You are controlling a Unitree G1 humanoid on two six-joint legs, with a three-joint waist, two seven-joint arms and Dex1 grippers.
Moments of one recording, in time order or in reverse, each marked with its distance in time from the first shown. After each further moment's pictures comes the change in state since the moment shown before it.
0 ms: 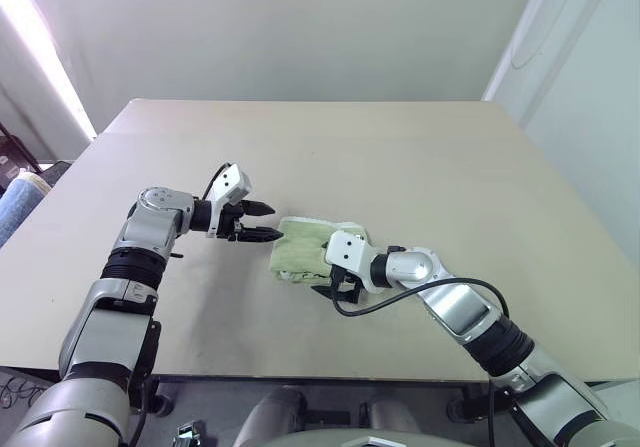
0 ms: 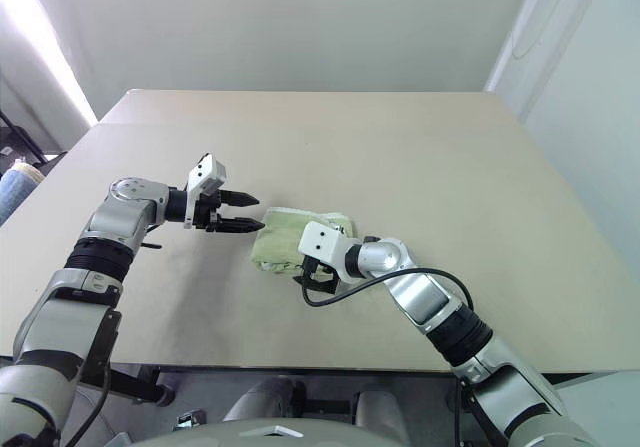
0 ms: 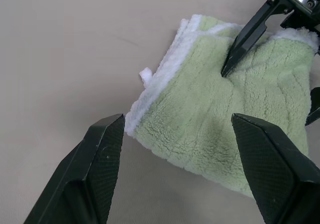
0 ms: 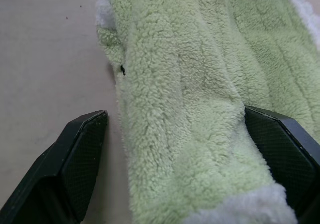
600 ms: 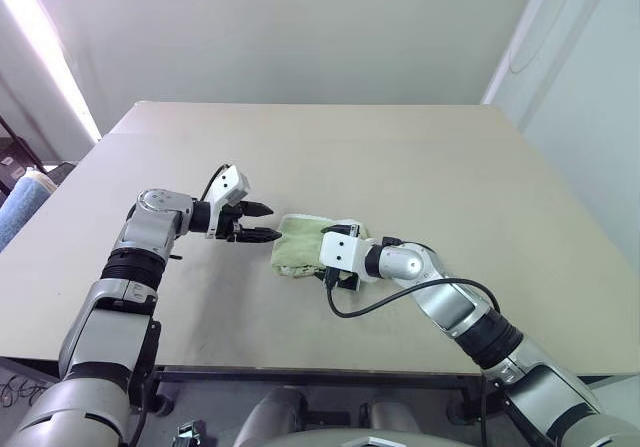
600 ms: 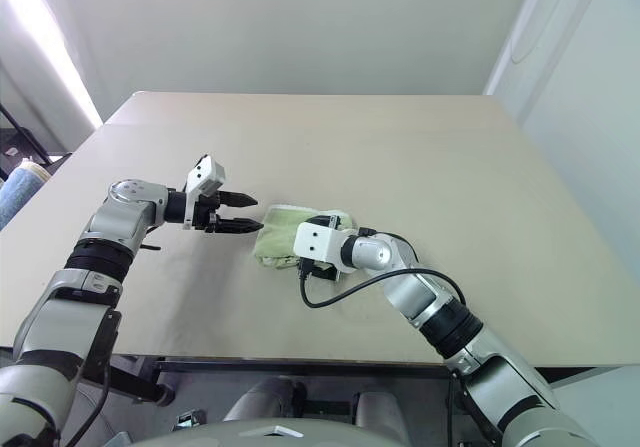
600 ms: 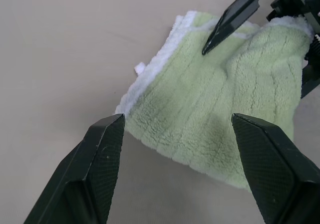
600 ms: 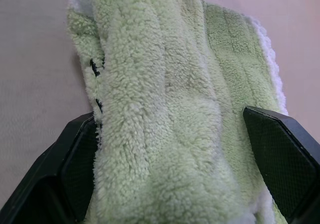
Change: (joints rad) left arm 0.000 -0.001 0.002 0.029 0.005 -0.019 0.004; right arm -0.035 0.021 0.016 0.096 -0.185 -0.148 -0.051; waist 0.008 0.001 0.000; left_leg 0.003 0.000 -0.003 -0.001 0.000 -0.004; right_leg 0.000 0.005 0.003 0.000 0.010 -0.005
